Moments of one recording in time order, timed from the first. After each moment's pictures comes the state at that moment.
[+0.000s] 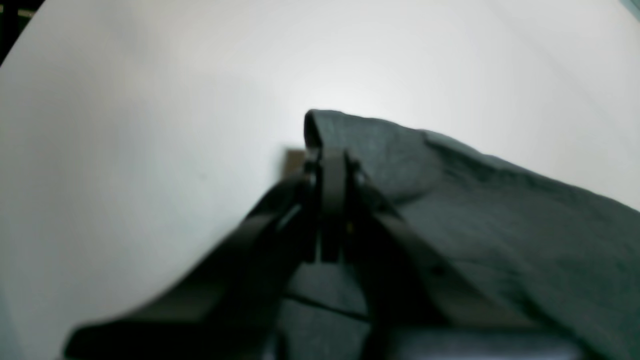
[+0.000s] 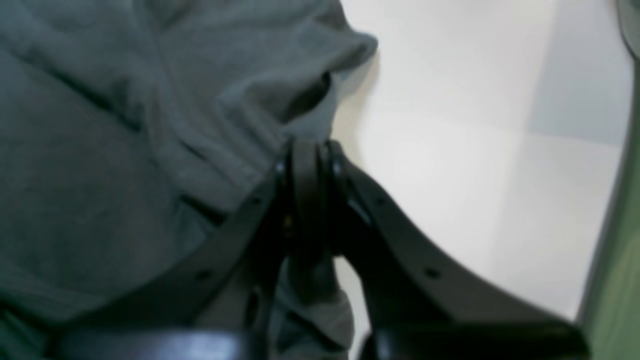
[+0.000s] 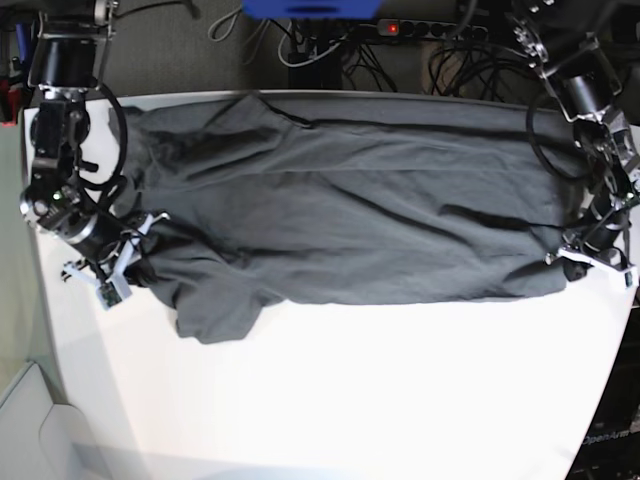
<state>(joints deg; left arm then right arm) -11.1 -18.3 -33.1 63.2 -21.0 -27.0 29.3 2.7 17.5 12.4 87.3 7.2 39.9 -32.6</state>
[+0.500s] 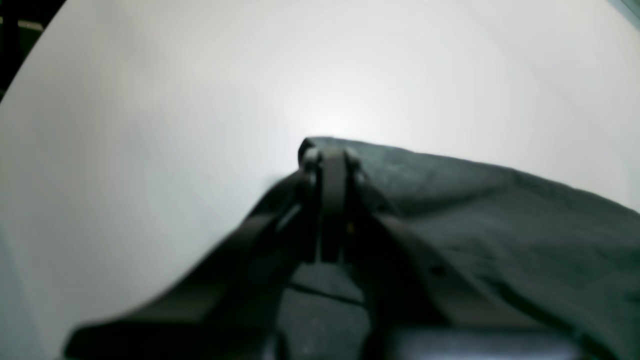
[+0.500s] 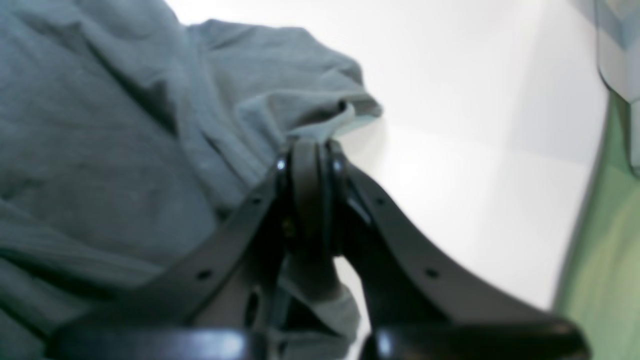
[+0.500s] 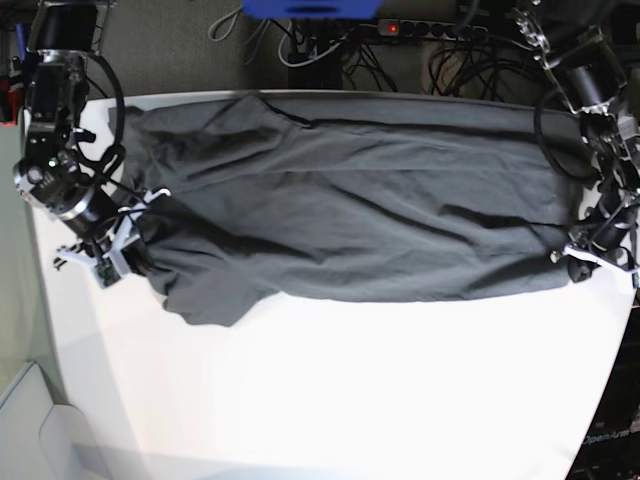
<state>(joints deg) -8.5 -18.9 -33.2 69.1 -24.2 -27.2 33.8 -5.2 17.3 14.5 99.7 7.5 40.1 -32.1</state>
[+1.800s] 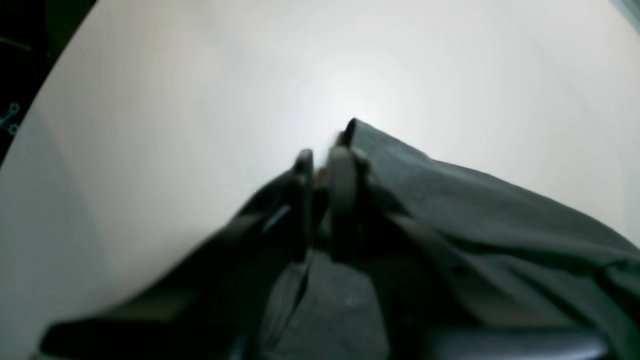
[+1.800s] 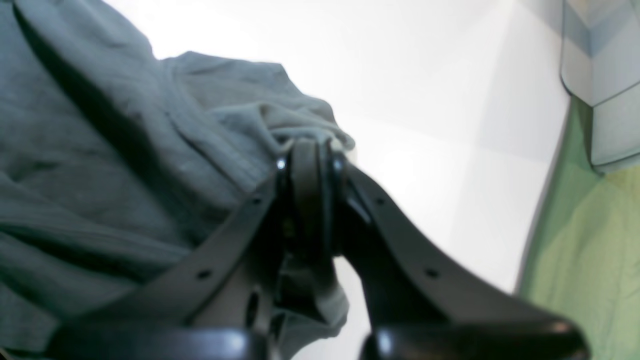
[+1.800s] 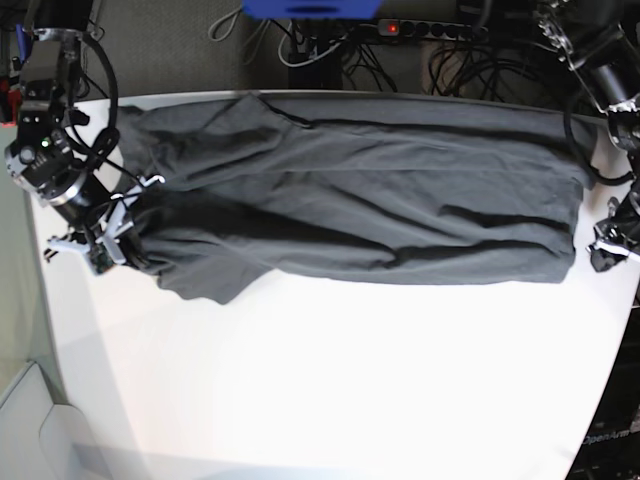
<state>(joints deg) -9.1 -24.2 -37.9 67.7 -30.7 -27.4 43.8 -9.3 17.6 15.8 105.6 7.3 40.1 -31.9</state>
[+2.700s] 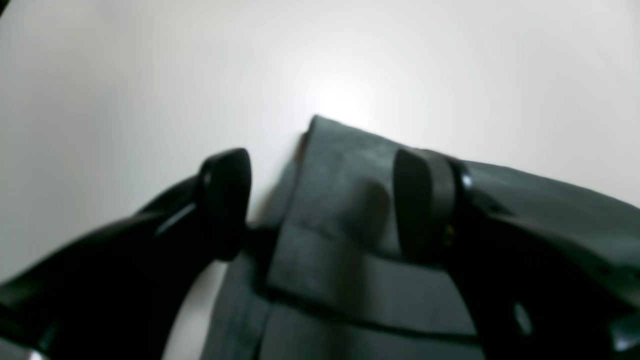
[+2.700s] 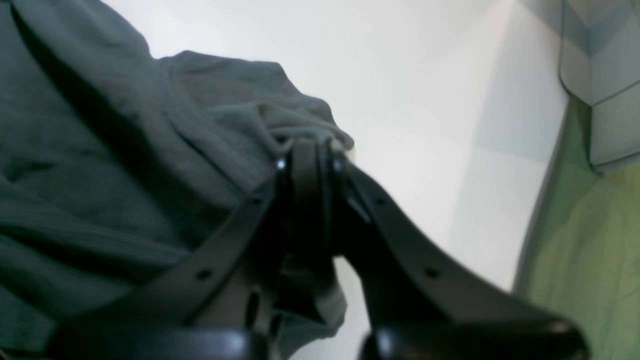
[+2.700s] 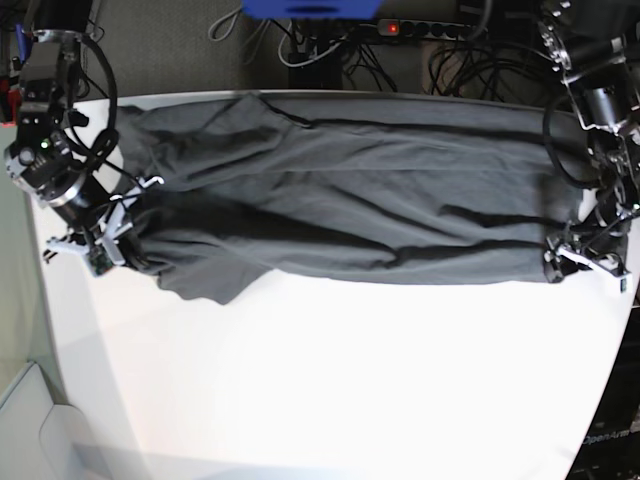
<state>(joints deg) -13.0 -24.3 -24.5 55.8 -25.8 -27.2 30.9 -9.0 17.8 15.8 105.4 7.3 40.1 -31.9</state>
